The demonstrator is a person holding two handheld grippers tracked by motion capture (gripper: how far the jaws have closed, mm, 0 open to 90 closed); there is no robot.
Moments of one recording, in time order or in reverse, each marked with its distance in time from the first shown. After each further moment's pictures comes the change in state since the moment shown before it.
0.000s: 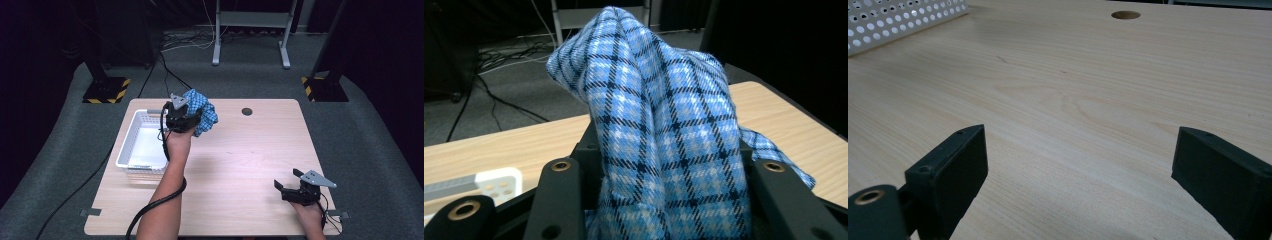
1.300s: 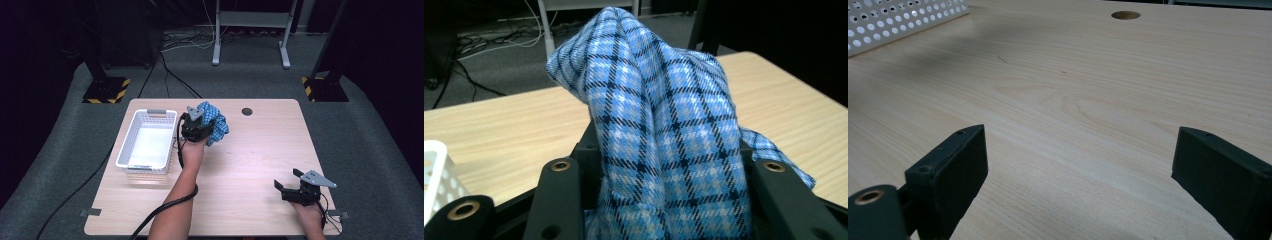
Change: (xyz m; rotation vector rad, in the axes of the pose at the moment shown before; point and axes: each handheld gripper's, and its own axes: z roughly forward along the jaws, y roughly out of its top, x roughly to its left) left arm -0.023 -0.050 0.046 0.056 -0.028 0.009; right arm 0.000 0.000 0.000 -0.001 0.000 0.001
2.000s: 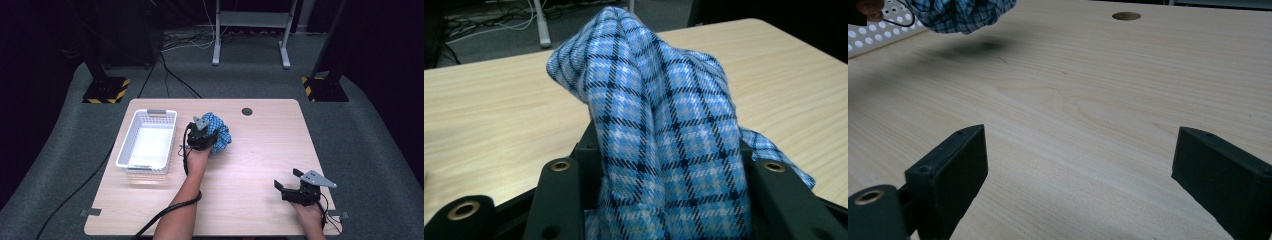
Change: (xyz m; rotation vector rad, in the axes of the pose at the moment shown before) left arm -0.008 -0.037 0.025 0.049 -0.008 0.005; right arm 0.000 0.000 0.000 -0.004 0.004 0.000
